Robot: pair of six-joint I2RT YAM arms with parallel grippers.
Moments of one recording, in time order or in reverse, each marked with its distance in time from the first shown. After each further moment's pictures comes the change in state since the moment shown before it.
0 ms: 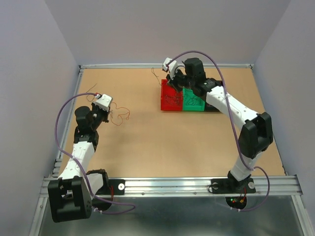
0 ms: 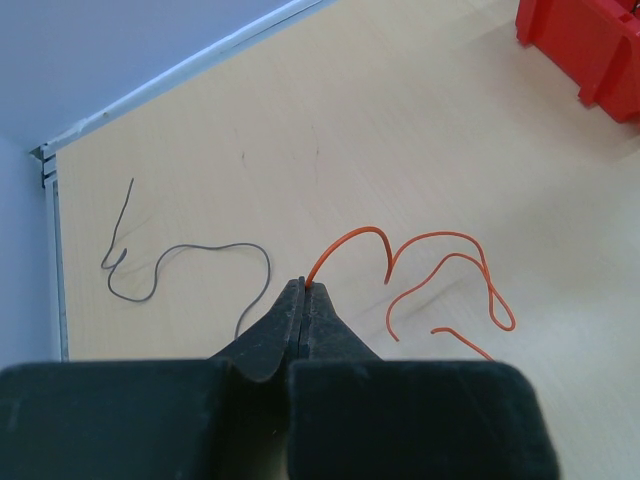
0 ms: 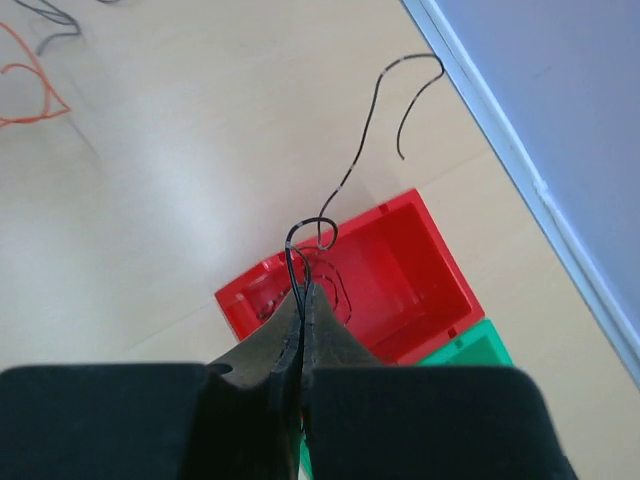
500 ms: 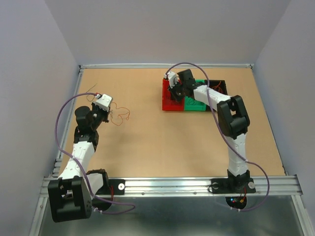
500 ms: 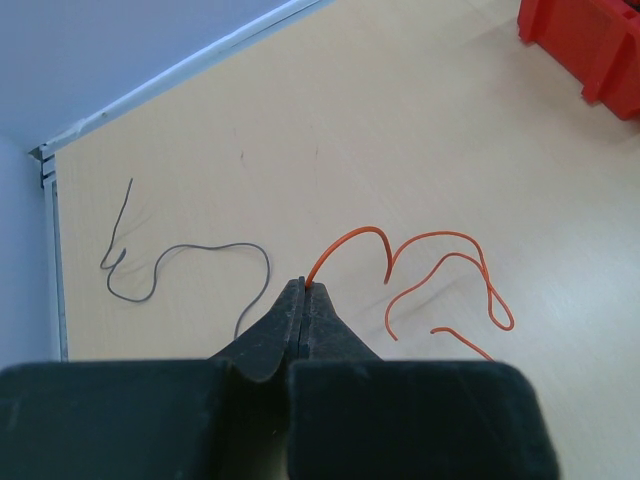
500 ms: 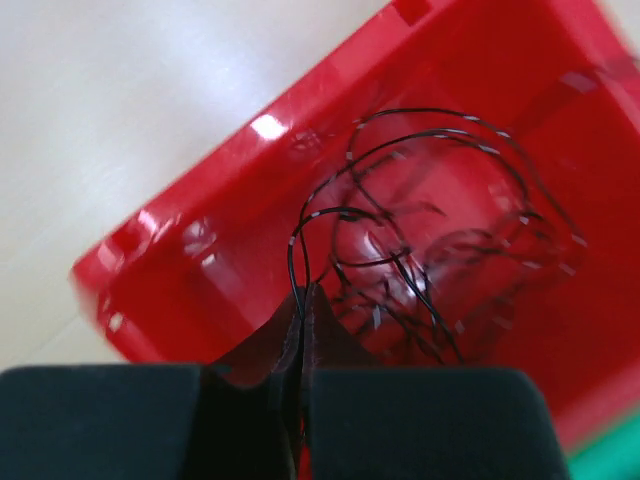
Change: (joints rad) left arm 0.000 0.000 0.000 -0.002 0.002 0.000; right arm -0.100 0.359 0.038 -0.003 0.048 0.146
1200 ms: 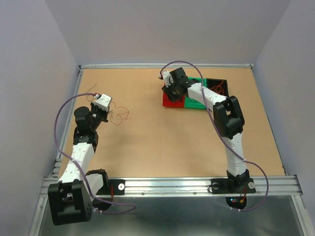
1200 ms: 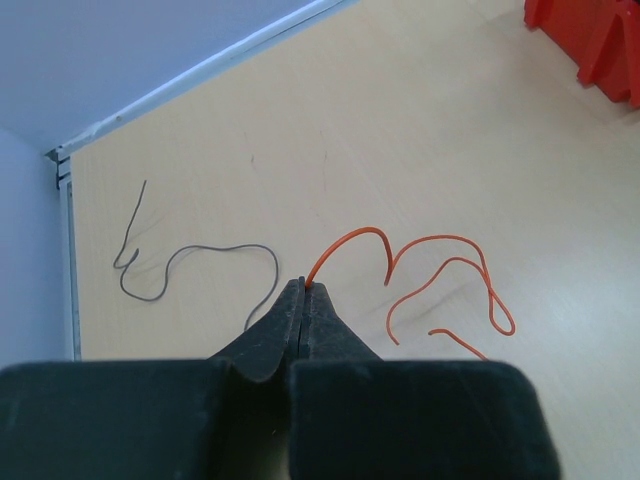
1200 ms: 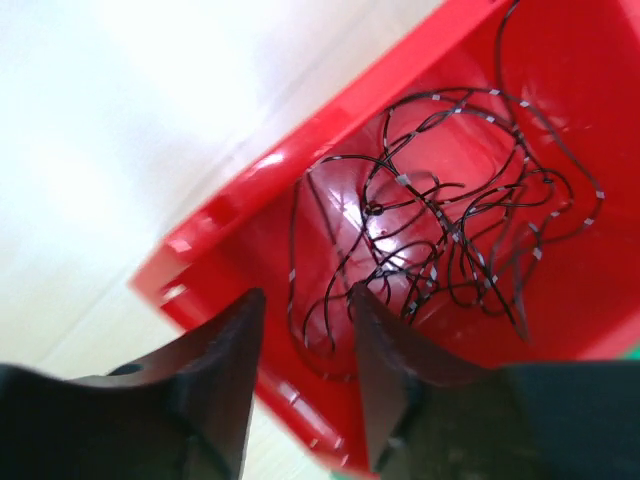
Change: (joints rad) left arm 0.000 -0.027 0.001 -0.012 -0.017 -0.002; right arm 0.060 0.113 0.192 -0.174 0.179 0.031
